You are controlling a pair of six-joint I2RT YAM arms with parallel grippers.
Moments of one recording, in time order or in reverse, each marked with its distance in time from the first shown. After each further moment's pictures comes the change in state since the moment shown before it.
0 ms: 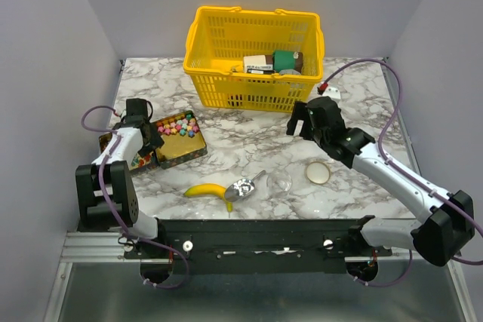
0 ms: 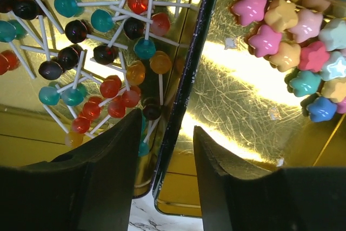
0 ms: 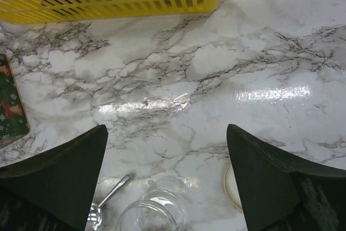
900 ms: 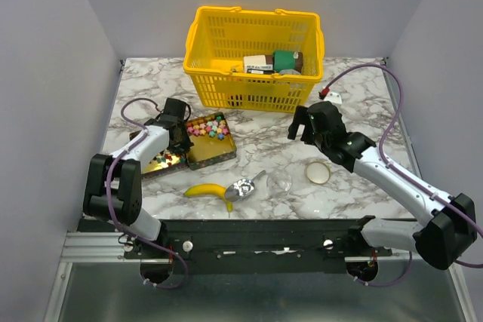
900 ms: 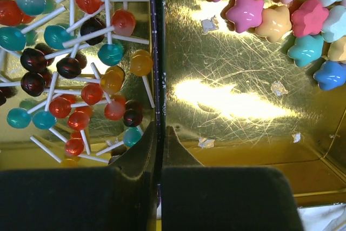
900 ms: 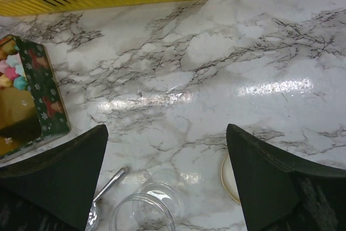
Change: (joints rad) left arm -0.284 0.064 0.016 -0.002 0.055 -0.019; right arm -0.001 -0.031 -0.051 -0.001 -0.001 0.026
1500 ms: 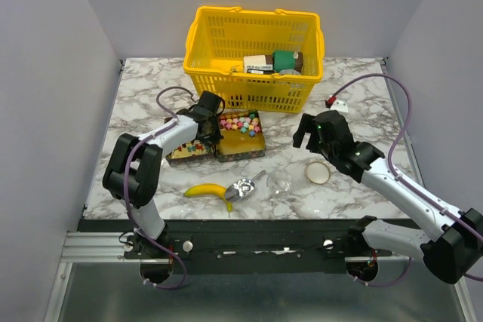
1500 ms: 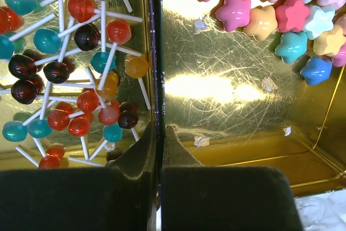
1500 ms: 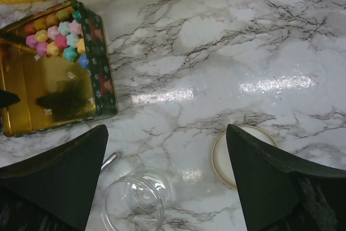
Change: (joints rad) left arm -0.257 0.172 0.169 0.051 0.026 -0.077; right arm -0.001 -0.104 -0.080 -0.023 -0.012 0.011
